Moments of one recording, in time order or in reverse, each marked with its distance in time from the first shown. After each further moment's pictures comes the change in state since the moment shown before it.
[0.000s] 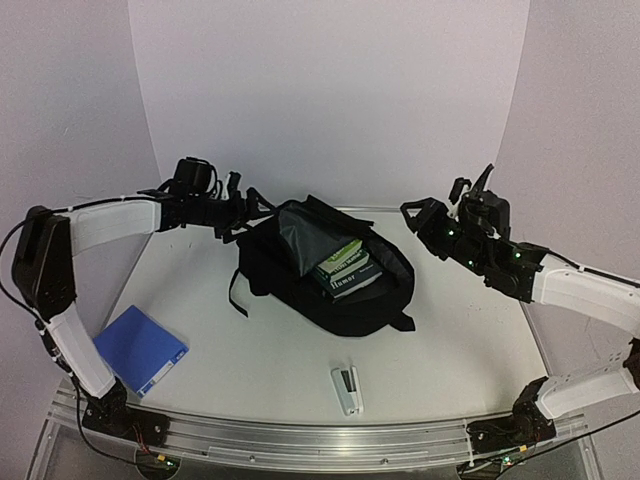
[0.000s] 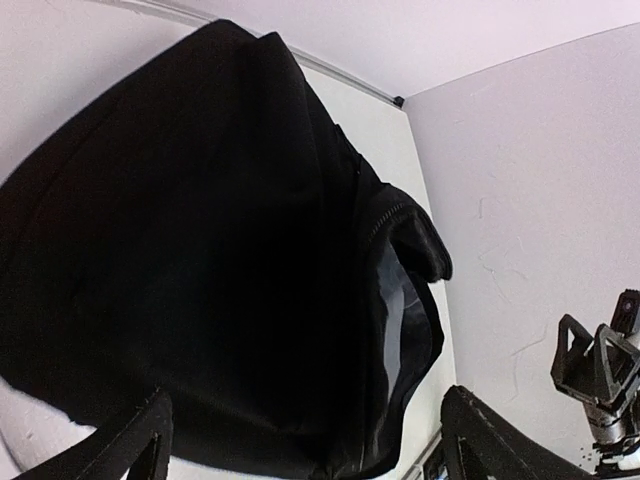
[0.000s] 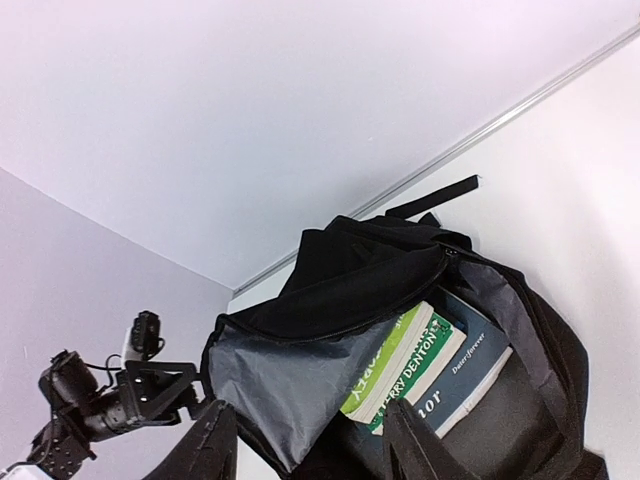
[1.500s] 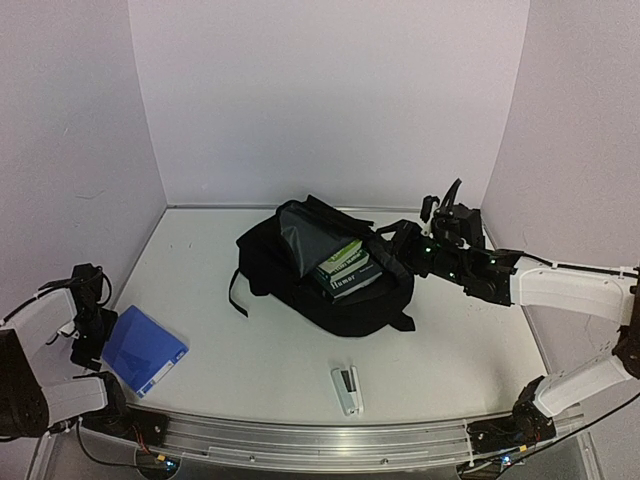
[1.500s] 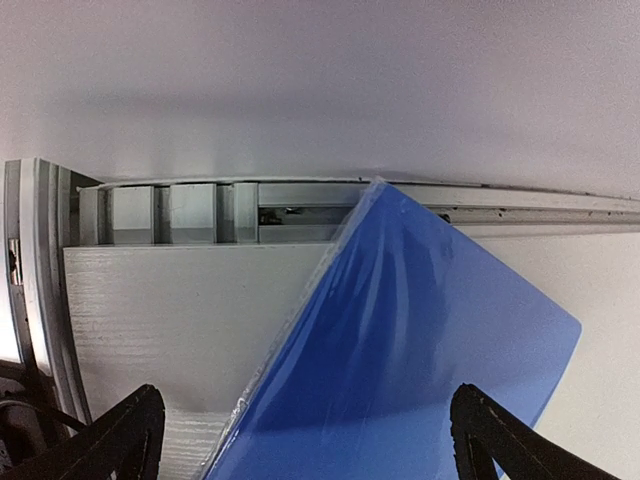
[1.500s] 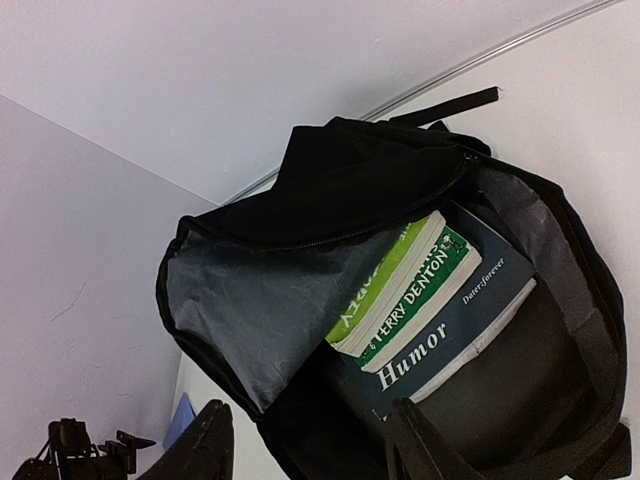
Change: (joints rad) left arm 0.675 -0.760 -0.815 -0.680 -0.869 -0.550; right arm 0.044 0.119 -0.017 0.020 -0.127 -0.022
